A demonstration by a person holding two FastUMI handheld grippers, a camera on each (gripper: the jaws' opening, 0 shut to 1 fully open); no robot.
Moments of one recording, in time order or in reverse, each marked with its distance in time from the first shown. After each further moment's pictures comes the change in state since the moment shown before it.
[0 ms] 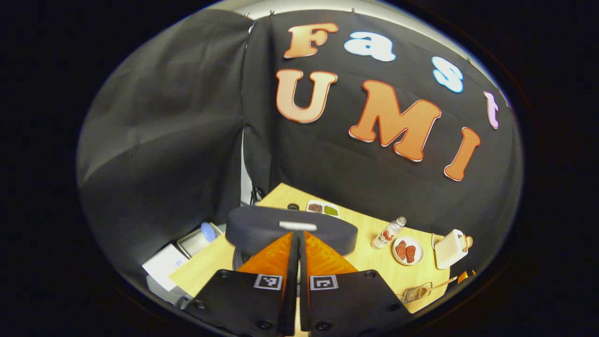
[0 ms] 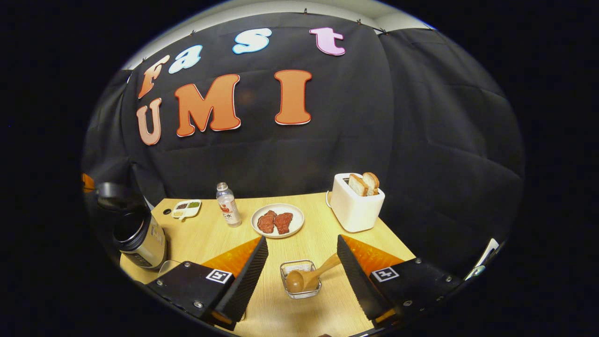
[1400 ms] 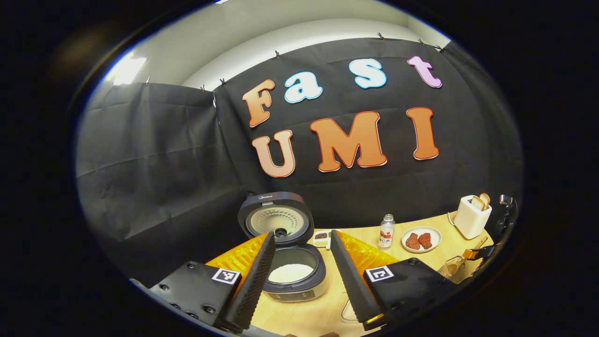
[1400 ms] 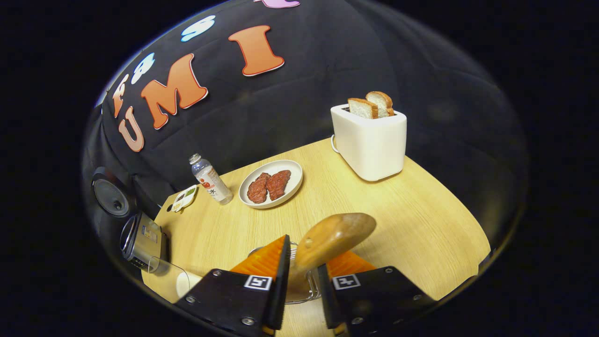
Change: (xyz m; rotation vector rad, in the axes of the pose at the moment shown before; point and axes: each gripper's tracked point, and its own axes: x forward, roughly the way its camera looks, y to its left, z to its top) left arm -0.134 -0.099 -0.012 0.357 -0.283 0.084; right arm 0.112 -0.023 -0.099 0.251 0.222 0.137
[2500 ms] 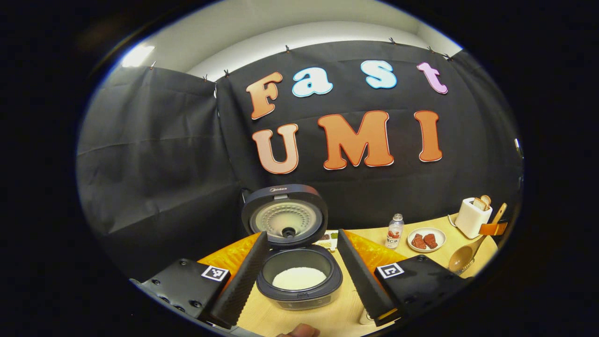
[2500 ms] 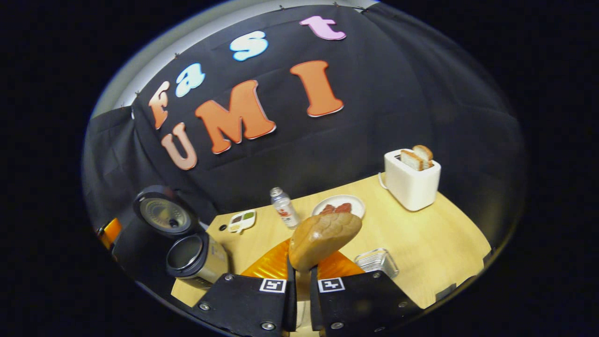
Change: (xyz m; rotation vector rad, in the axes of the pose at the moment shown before) left arm 0.052 0.062 -0.041 -0.071 -0.001 -0.073; right arm -0.116 0.186 0.039 -0.115 -0.126 0.209
